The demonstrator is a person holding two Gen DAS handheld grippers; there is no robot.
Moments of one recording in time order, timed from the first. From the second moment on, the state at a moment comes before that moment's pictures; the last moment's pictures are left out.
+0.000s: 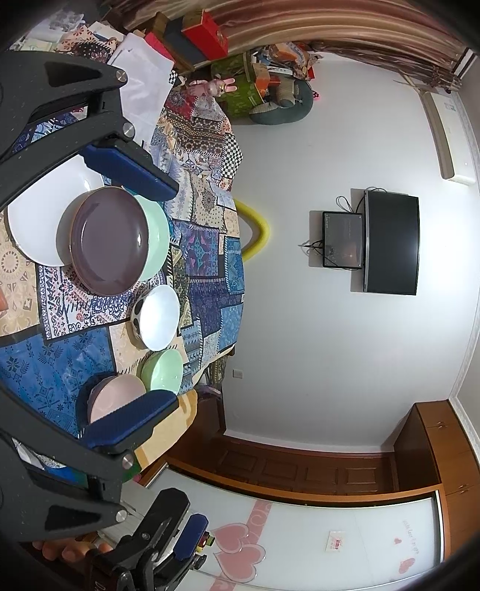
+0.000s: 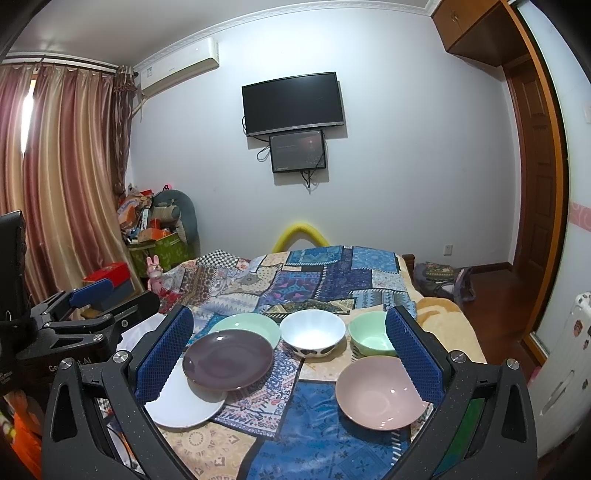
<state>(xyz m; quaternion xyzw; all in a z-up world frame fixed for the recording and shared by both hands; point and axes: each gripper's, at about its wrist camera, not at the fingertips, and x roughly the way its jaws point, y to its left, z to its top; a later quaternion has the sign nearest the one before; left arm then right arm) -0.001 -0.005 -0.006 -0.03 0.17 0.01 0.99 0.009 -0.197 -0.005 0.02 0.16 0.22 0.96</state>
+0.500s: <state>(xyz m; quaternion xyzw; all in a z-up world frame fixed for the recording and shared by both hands) -0.001 -0.007 -0.006 -0.03 0.17 0.01 0.99 0.007 -0.198 -0.003 0.02 0.16 0.22 0.96</state>
